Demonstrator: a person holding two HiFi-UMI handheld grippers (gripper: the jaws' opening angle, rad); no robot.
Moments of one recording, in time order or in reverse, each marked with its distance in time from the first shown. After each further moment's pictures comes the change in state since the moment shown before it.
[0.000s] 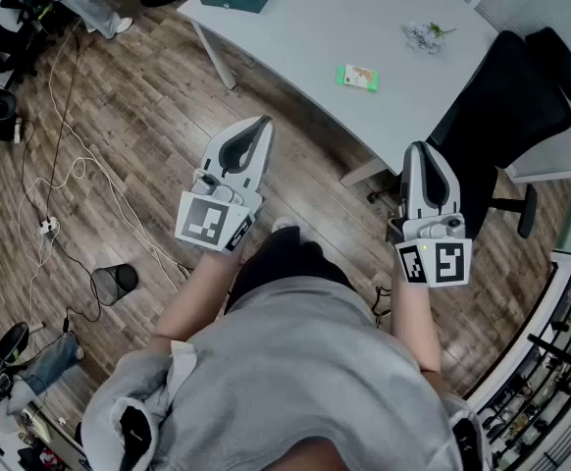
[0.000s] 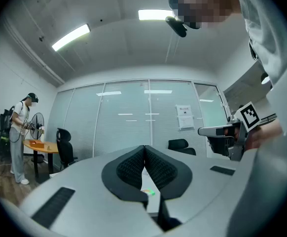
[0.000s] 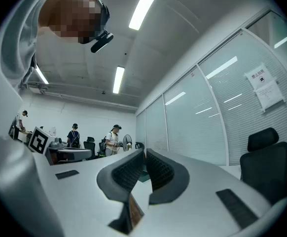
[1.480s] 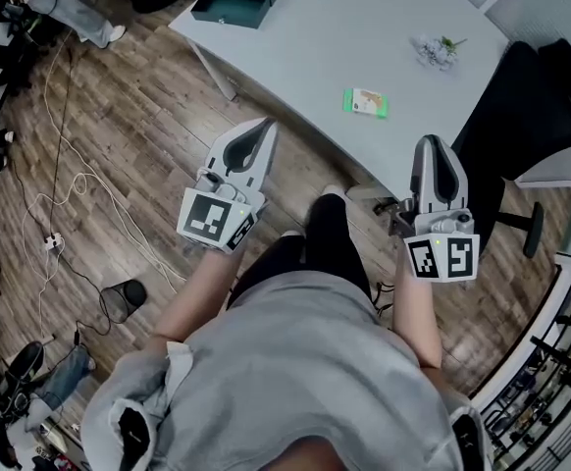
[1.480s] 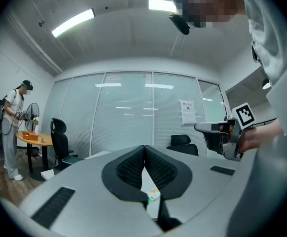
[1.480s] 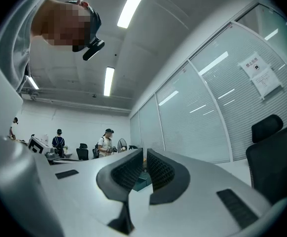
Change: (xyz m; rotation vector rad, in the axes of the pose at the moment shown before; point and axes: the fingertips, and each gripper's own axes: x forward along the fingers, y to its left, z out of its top) left arm 0.103 0.089 -0.043 -0.041 0.065 -0.050; right arm 0.125 -0.056 -0.030 0.084 -0.044 -0.059
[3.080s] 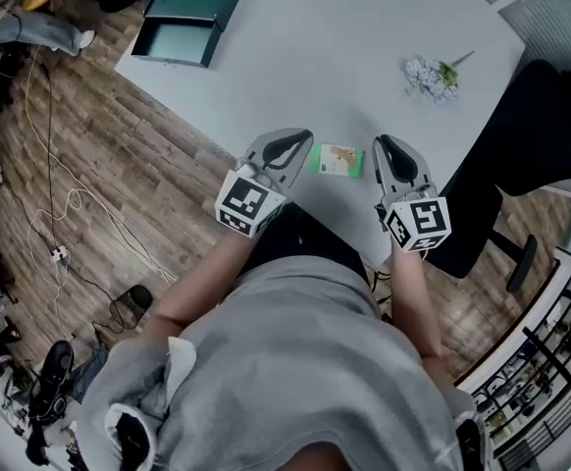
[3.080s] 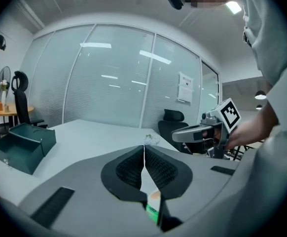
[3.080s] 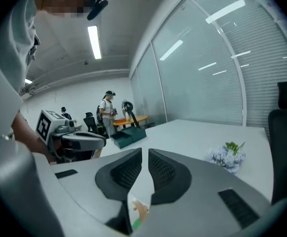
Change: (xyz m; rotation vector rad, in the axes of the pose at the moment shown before) left arm 0.317 0.034 -0.168 -0.088 0.322 -0.246; right arm 0.205 -0.208 -0.212 0.043 0.517 0.100
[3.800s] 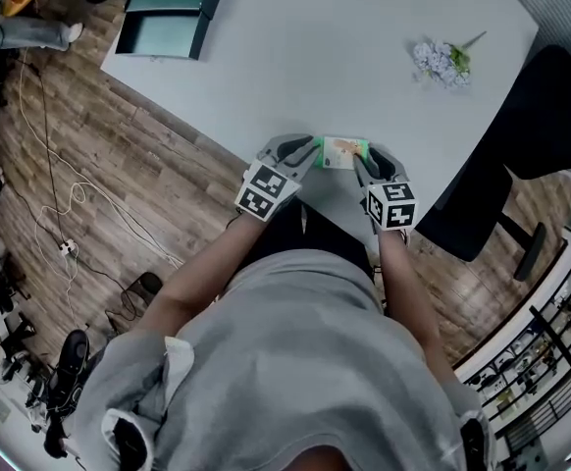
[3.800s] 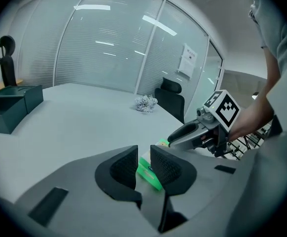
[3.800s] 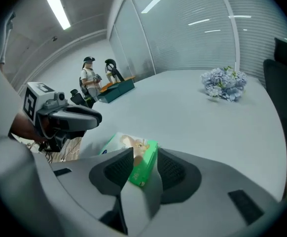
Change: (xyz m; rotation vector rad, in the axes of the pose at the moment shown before) left arm 0.042 0.006 -0.138 -0.060 0.356 -0.103; right arm 0.034 -0.016 -0.182 0.180 0.477 -0.070
